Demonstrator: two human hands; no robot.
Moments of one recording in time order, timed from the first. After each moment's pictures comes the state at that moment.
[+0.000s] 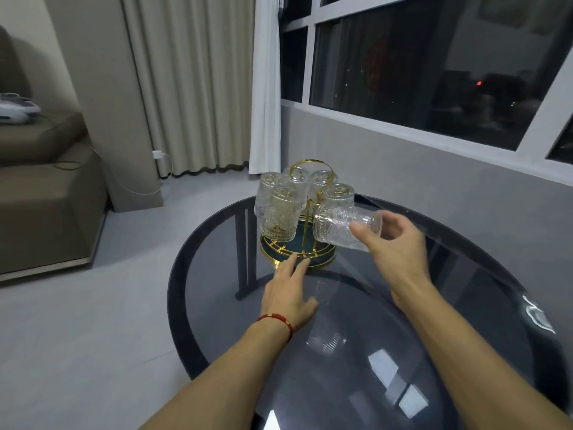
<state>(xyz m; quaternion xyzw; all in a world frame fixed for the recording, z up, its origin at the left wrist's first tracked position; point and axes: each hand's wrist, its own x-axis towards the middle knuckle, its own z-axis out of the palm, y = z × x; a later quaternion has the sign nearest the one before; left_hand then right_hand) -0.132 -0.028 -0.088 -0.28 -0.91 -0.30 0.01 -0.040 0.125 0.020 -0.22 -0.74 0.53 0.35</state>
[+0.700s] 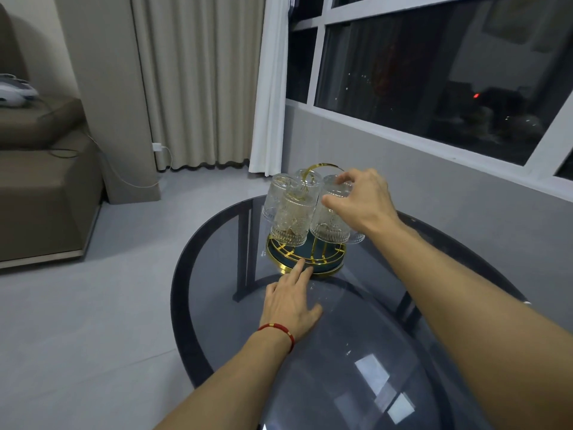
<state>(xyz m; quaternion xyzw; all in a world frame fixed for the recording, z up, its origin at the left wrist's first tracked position) -0.148 -0.038 -0.103 -0.31 -0.91 -0.28 0.03 -0.139 0.101 0.084 -0.15 -0.92 0.22 0.28</state>
